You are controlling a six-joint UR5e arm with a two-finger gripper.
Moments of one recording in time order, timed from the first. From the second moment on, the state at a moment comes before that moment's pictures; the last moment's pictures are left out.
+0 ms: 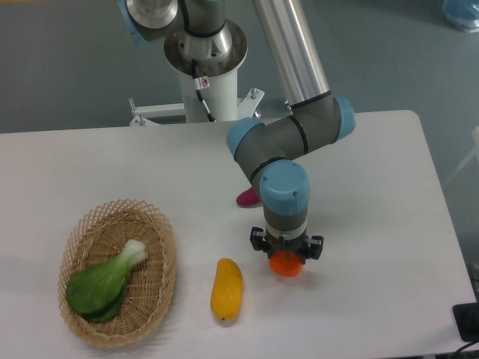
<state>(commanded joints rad) 2.43 -2.12 -1.64 -0.86 1.64 0.66</state>
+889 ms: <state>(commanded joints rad) 2.49 -2.03 -1.50 -0.88 1.56 0.71</state>
